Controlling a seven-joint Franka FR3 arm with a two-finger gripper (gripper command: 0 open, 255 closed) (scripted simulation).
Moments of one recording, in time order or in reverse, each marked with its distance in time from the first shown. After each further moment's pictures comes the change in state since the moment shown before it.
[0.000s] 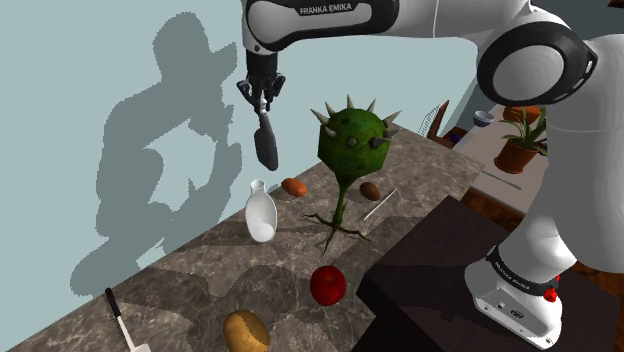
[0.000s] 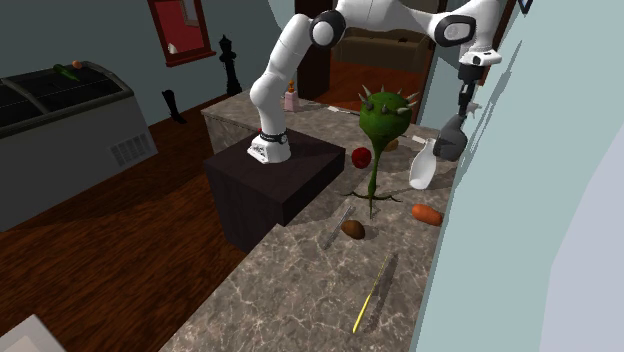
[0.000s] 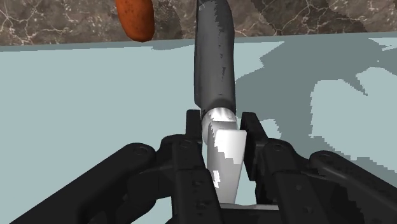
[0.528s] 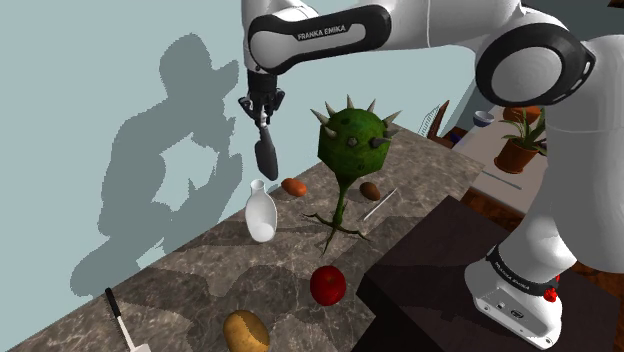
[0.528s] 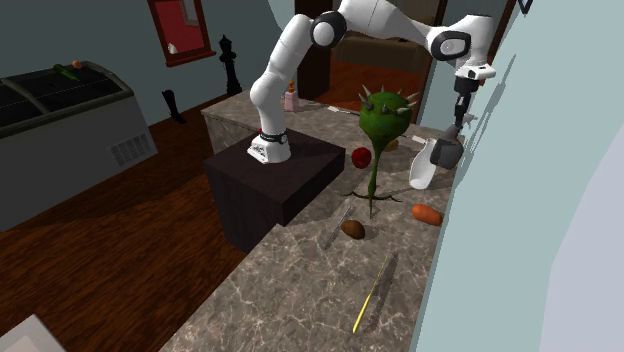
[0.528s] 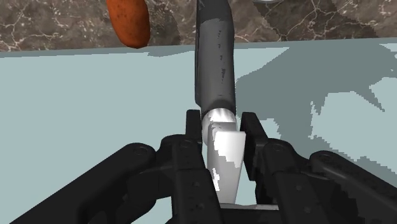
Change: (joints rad) arm 0.003 0.007 0.001 -0.097 -0.002 0.104 0.009
